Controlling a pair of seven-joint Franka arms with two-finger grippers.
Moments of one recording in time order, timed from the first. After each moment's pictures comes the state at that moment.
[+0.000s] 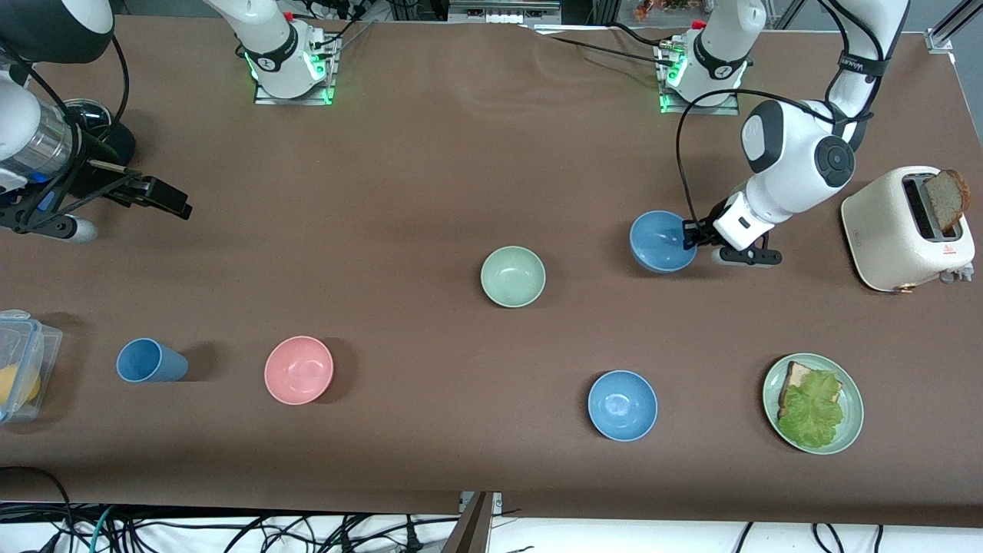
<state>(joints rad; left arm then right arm) -0.05 0.13 -0.15 -2.30 -0.36 2.42 0.05 0.12 0.06 -0.05 -1.64 0.04 1.64 0.28</state>
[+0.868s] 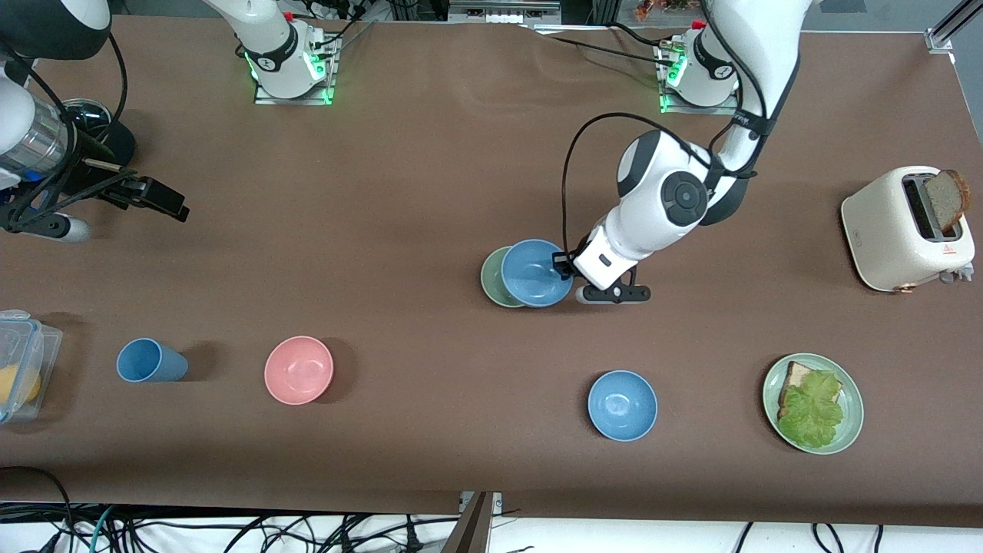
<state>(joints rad) -0.43 0.48 -0.10 -1.79 -0.36 2.36 -0.38 0.12 0.06 -0.05 -1.63 0.04 1.65 0.28</state>
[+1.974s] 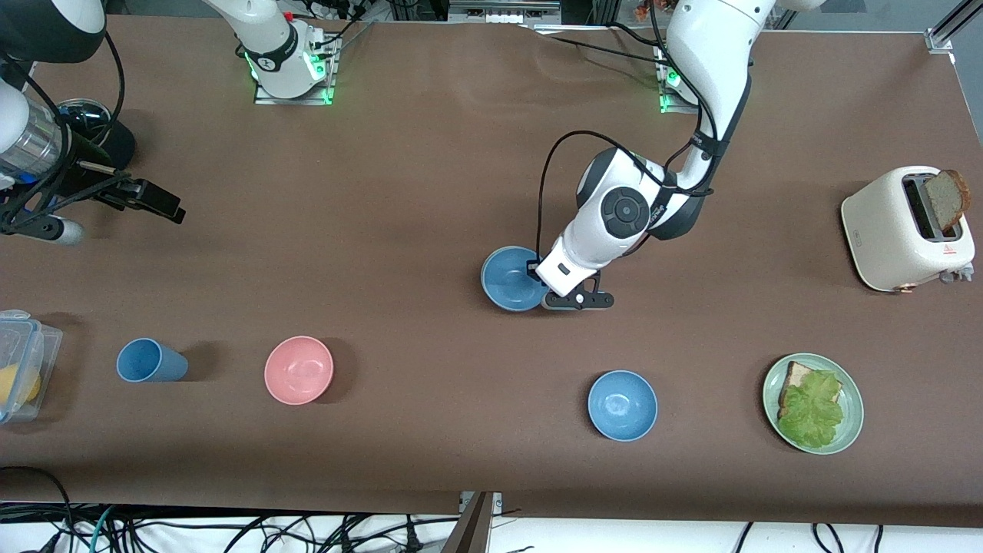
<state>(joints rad) -0.57 0.60 0.00 -1.71 -0.29 2.36 -0.42 0.12 0.07 -0.06 -1.63 0.05 1.66 0.28</state>
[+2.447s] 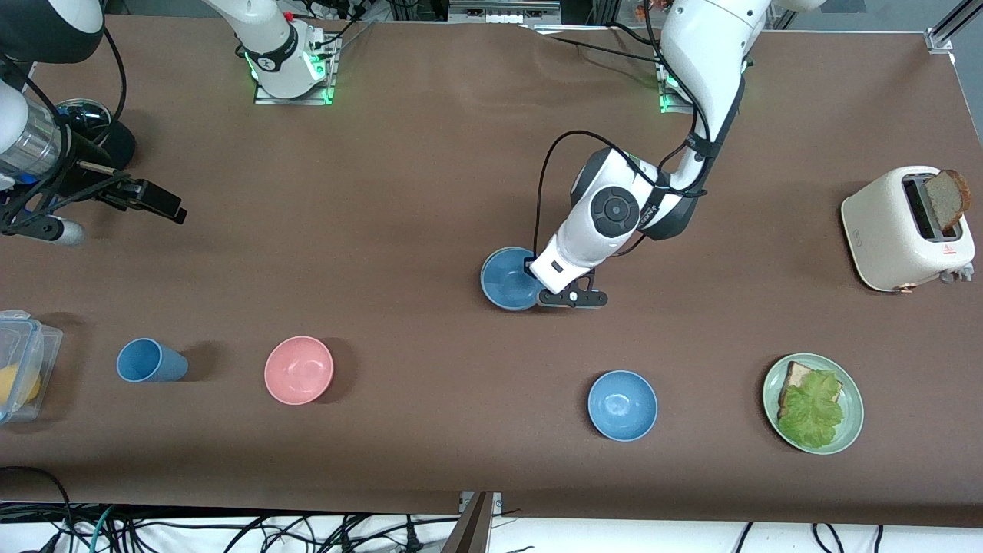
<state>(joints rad) -0.58 0.60 0.00 -1.71 -0.28 2.36 -0.42 0.12 0.07 -0.07 -1.63 0.06 1.66 0.28</state>
